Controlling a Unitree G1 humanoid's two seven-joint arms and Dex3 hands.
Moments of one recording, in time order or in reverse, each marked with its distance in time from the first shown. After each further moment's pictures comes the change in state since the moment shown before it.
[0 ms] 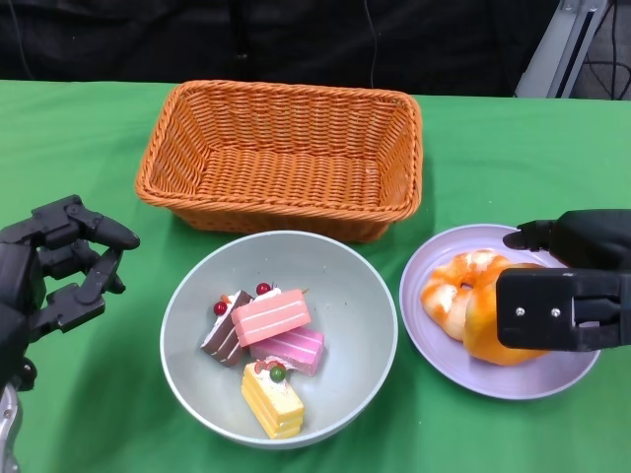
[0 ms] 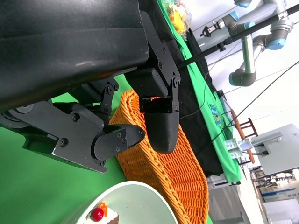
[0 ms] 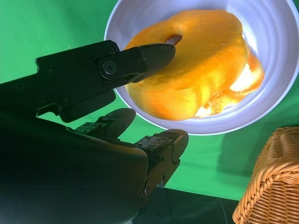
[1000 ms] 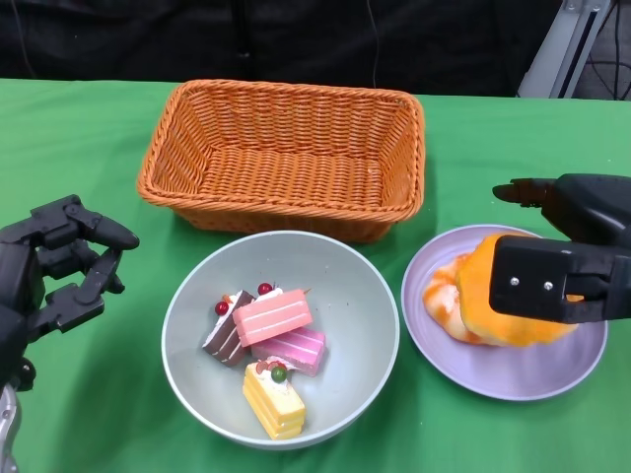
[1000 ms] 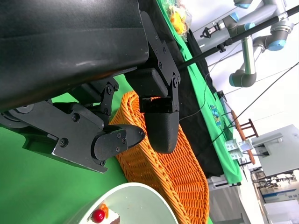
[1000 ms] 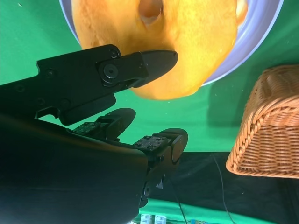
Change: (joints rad) left arm 0.003 0.002 -0.001 -0.007 -0.001 0.000 0.000; right arm -0.089 0.088 -0.035 0.238 0.044 -0.135 -0.270
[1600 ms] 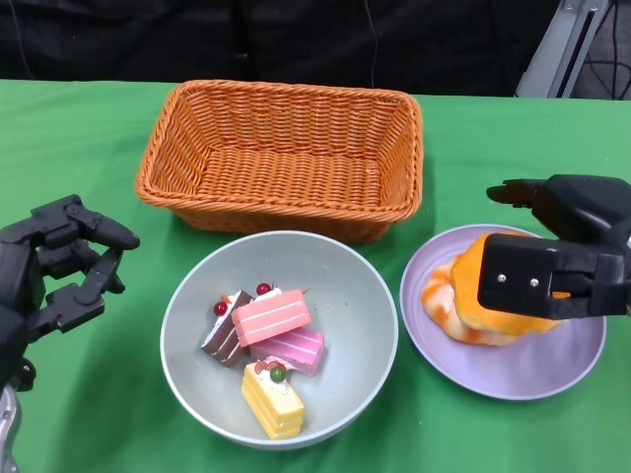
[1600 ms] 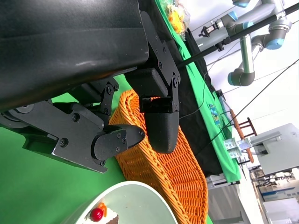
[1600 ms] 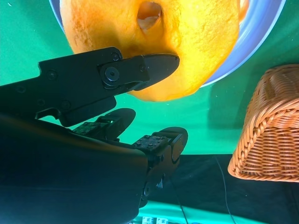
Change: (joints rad) left arm 0.005 0.000 -0.001 -0.009 0.000 0.001 0.001; right arm -0.035 0.026 0.028 0.081 -0.003 -0.011 -0.036
